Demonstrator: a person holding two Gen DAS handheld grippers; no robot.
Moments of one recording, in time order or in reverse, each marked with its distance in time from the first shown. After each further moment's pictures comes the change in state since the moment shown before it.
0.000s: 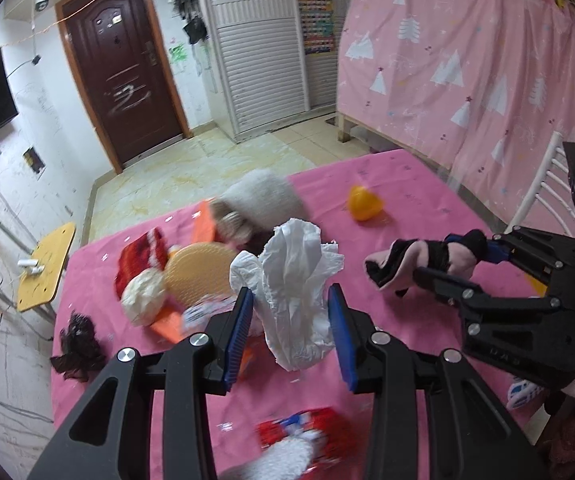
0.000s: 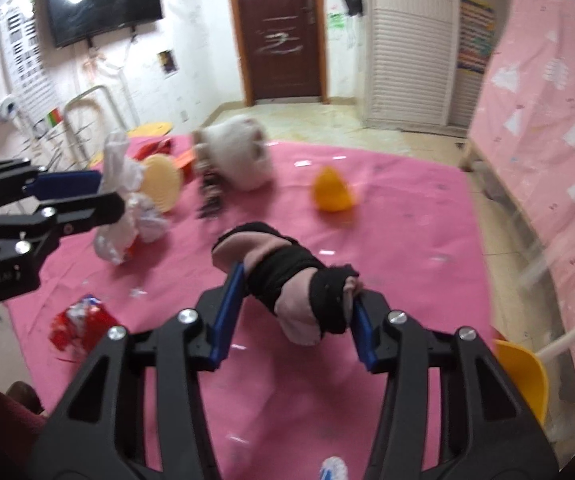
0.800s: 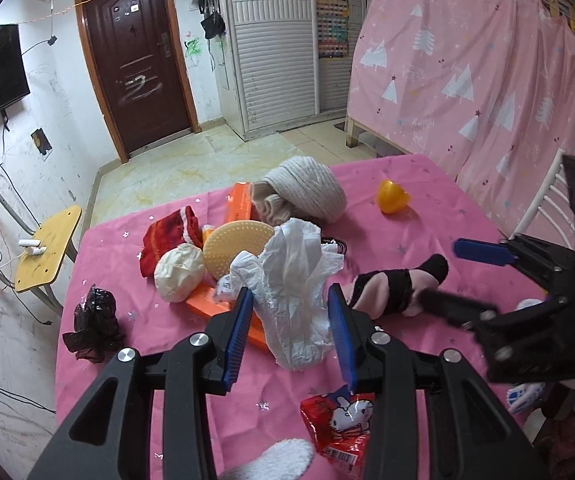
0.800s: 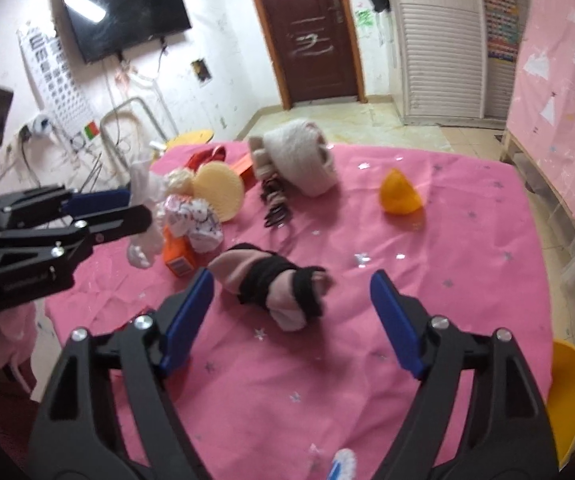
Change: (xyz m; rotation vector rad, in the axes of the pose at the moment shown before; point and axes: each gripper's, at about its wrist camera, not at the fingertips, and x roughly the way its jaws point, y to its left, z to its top) left arm -0.008 0.048 -0.023 -0.069 -0.003 -0.003; right arm 0.010 0.038 0.005 0.008 0.021 0.203
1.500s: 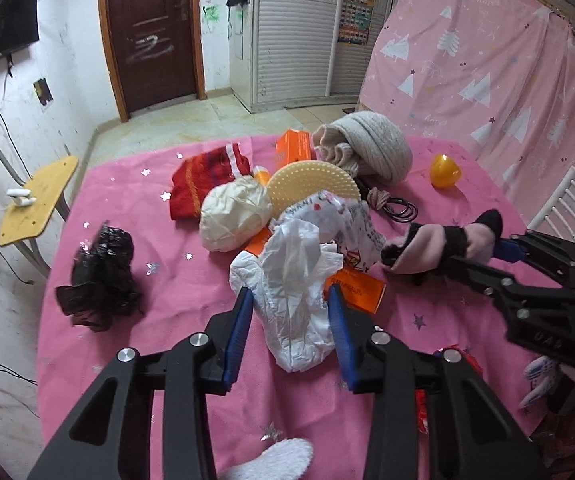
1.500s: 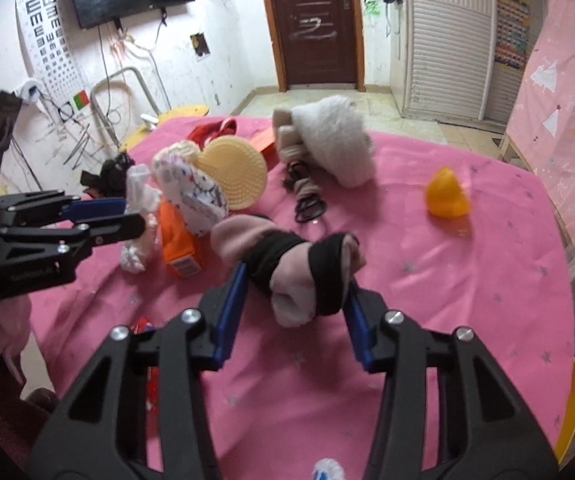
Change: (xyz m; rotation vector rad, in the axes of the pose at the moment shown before) left arm 0.034 0.068 -0.035 -0.117 0.068 -0.051; right arm 0.027 0.031 0.004 -0.040 0.040 -0.073
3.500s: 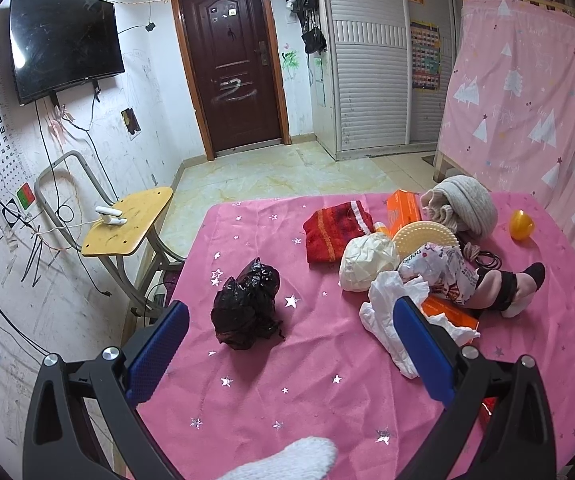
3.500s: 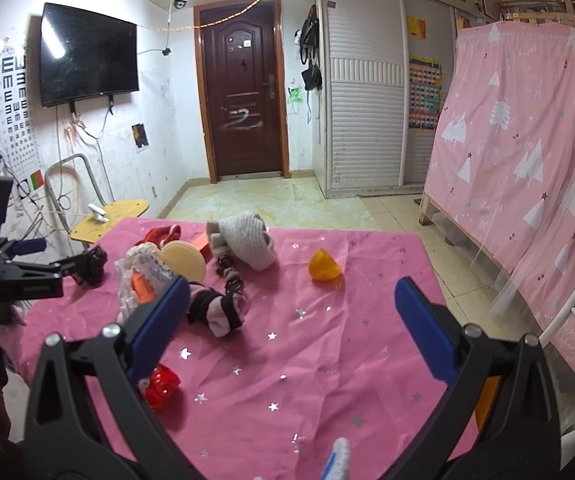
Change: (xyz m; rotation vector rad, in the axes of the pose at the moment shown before) left arm -0.042 0.042 -0.001 -0.070 -0.182 0.306; right arm -0.109 -0.001 -0.019 0.076 -0.347 -0.263
